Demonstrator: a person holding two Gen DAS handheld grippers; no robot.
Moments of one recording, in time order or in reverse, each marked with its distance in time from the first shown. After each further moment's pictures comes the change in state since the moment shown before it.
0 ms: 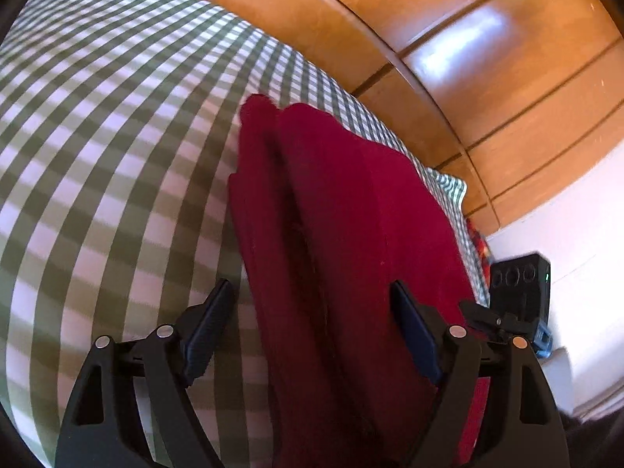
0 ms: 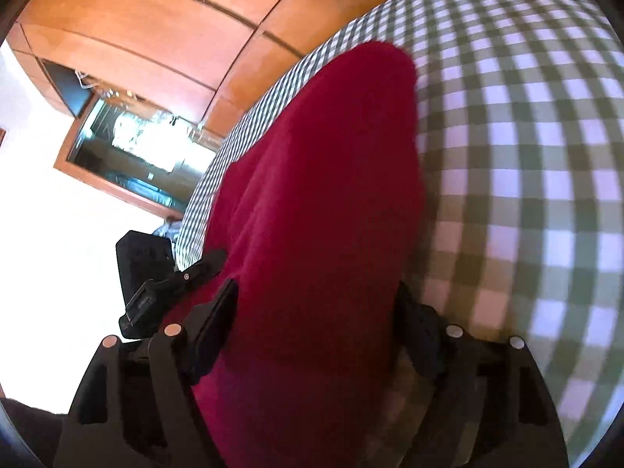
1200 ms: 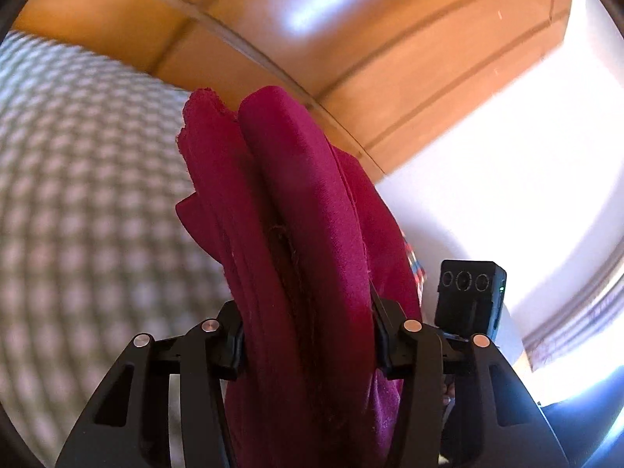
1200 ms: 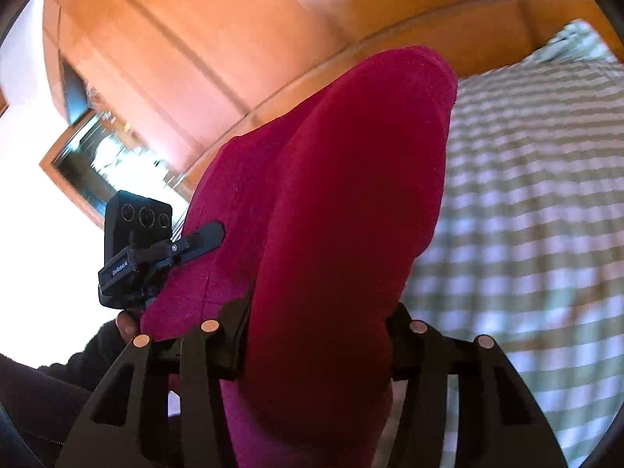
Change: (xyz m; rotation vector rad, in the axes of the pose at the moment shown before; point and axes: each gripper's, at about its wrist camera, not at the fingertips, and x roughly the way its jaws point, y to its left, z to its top) left arm 0.111 -0.182 0.036 0.250 0.135 -0.425; right arm -0.176 -0.006 -0.051 -0.086 -0.374 -0.243
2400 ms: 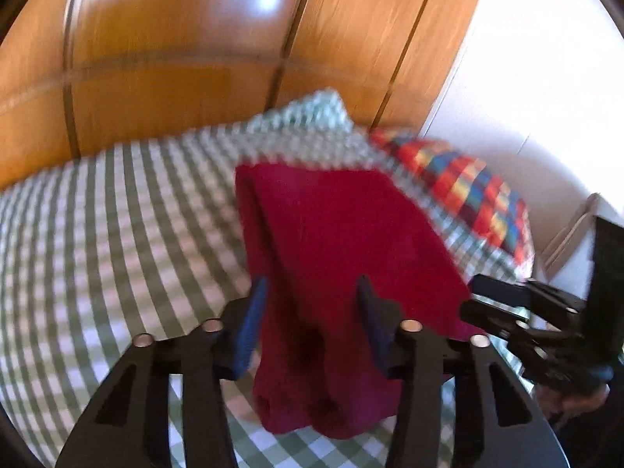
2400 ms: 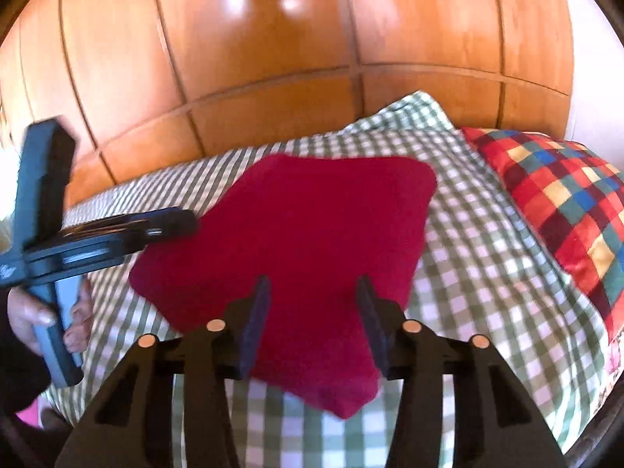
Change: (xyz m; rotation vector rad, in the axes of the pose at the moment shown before) left arm 0.170 -0.066 0.023 0.364 0.155 0.406; right arm -0.051 -0.071 -0.003 -0.087 -0.117 -0.593
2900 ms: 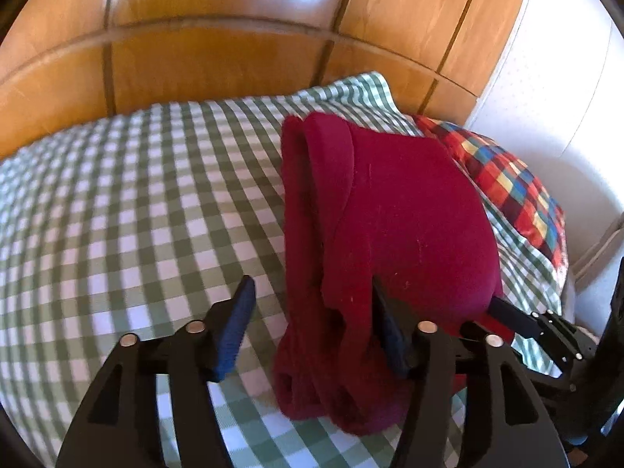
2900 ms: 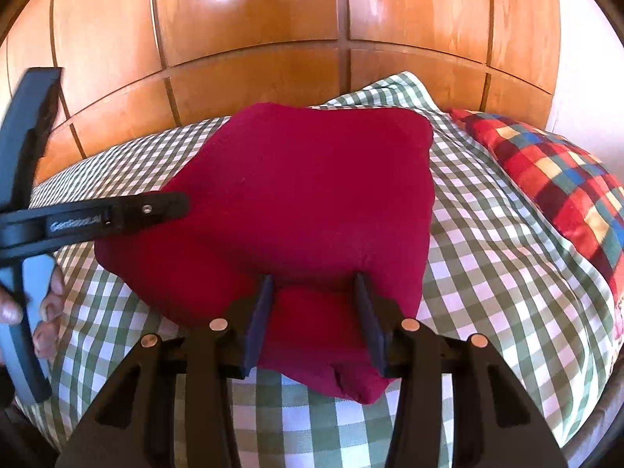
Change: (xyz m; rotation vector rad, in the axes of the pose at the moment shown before) left arm -0.008 0.000 -0.025 -0.084 -0.032 0.139; right arm 0.027 0.016 -0.030 -0.005 -0.005 -0.133
